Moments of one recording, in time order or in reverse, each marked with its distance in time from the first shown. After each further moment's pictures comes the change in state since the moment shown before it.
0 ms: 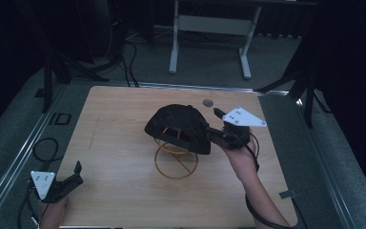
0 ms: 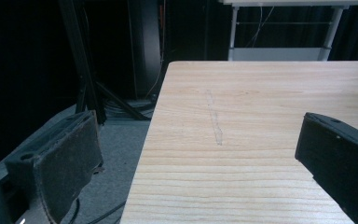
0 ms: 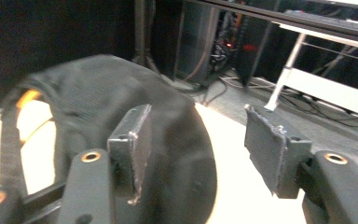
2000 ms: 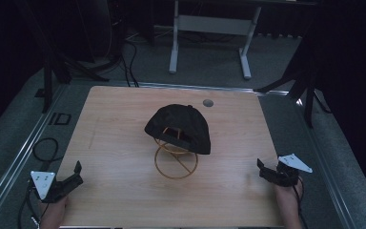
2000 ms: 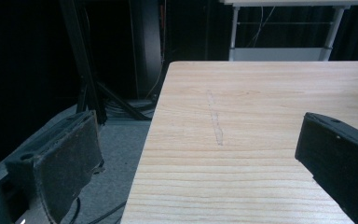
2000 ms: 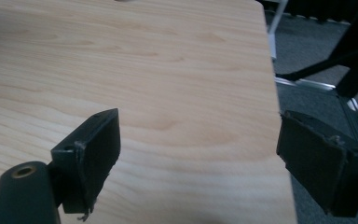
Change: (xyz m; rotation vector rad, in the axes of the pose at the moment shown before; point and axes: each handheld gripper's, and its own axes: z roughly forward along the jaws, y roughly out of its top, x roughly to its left) left arm 0.000 0.000 0.000 0.000 0.003 -0.001; right arm -0.117 -0.220 -0.069 0.224 -0.359 0.215
